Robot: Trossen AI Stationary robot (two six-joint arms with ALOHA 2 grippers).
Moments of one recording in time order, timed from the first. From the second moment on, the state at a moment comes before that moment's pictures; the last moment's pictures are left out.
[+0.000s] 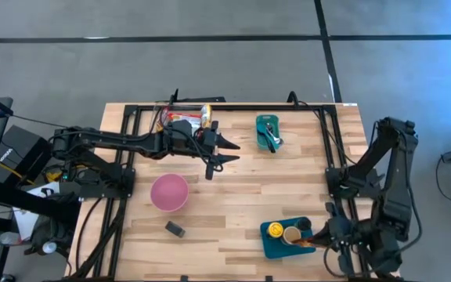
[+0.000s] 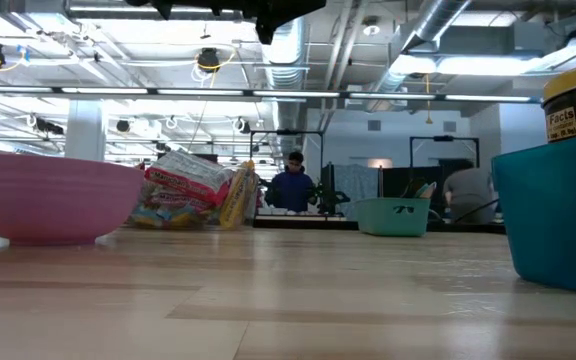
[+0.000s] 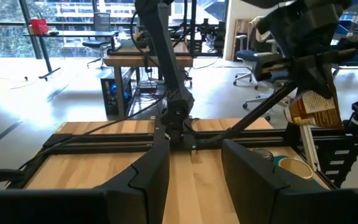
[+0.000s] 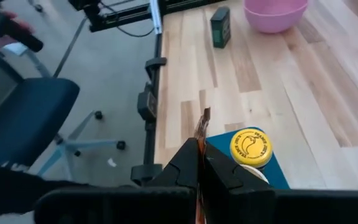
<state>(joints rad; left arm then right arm) 0.08 1.44 1.00 0.36 0.14 0.02 1.22 1.26 1.14 -0.78 0.83 1.06</state>
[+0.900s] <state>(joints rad) 0.08 1.44 1.00 0.36 0.14 0.02 1.16 1.54 1.14 -0.61 0.98 1.23</state>
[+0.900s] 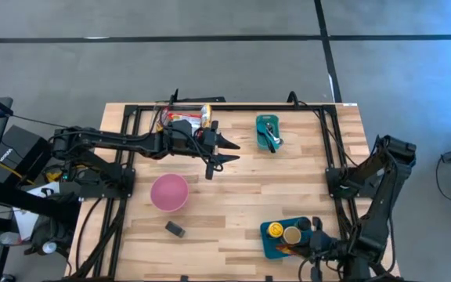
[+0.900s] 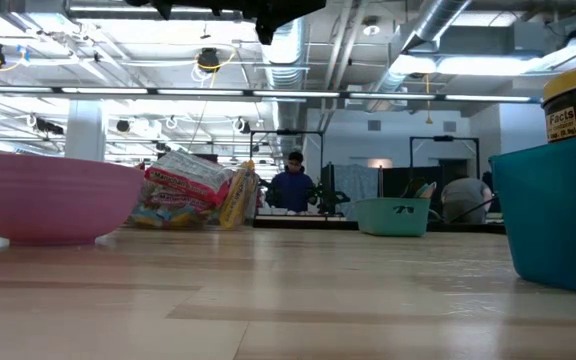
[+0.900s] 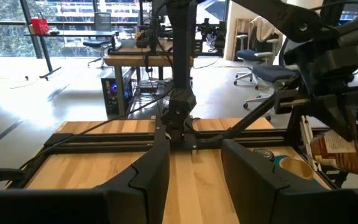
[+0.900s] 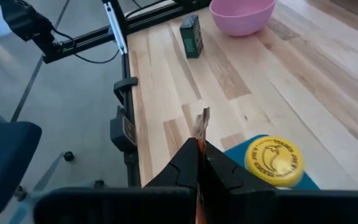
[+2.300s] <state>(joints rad) 0.08 1.44 1.00 0.36 0.14 0.02 1.00 1.76 1.14 -0.35 1.08 1.22</state>
